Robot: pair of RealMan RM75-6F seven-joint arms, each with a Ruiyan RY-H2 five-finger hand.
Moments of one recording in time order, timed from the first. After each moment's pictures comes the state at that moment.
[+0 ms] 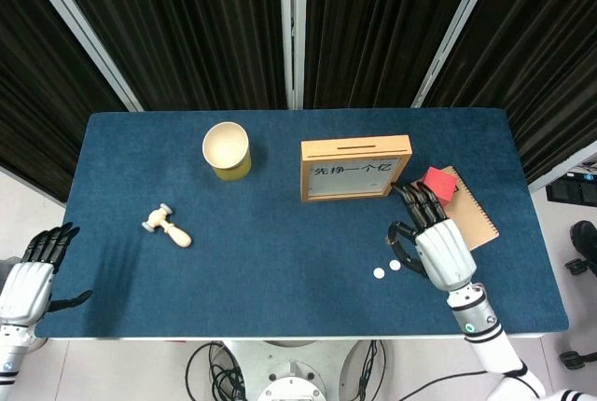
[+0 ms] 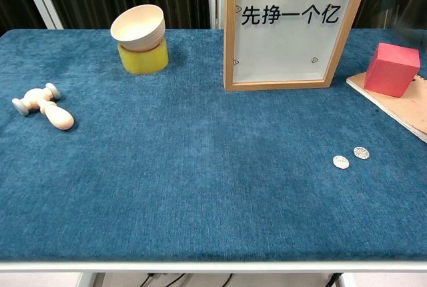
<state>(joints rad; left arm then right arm) -0.11 -1.21 0.02 -1.36 1.57 1.47 -0.26 0.37 -1.34 0.16 -1.72 -1.71 1.45 -0.18</state>
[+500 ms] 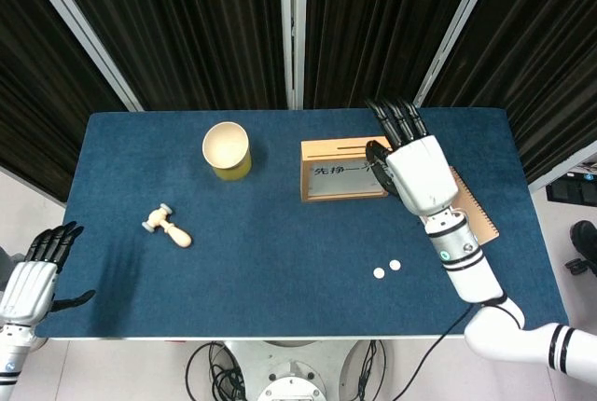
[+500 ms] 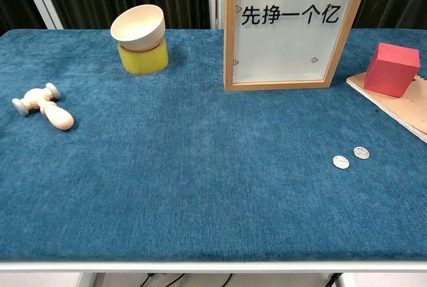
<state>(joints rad) -0.12 -1.19 0.02 -1.40 1.58 1.47 -0.22 0.66 -1.25 0.45 -1.78 -1.37 1.18 -0.48</state>
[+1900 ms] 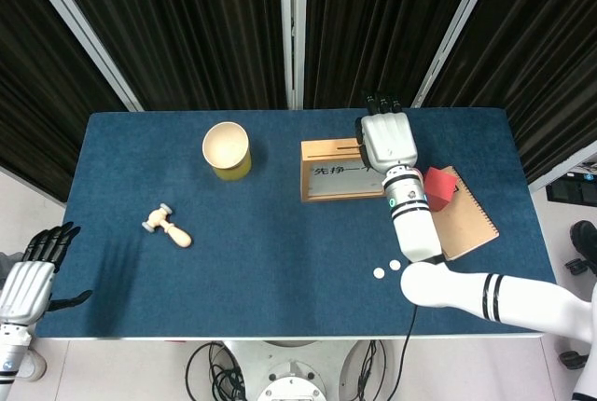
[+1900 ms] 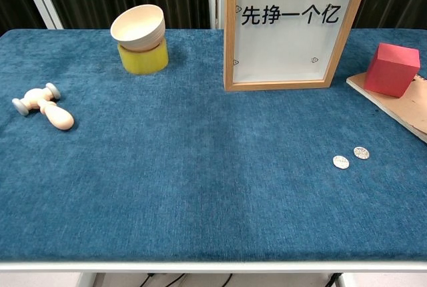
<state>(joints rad) -0.12 -1.19 0.02 -1.39 1.57 1.46 -0.24 1.09 -1.32 0.43 -1.71 -0.34 1.15 -0.90</state>
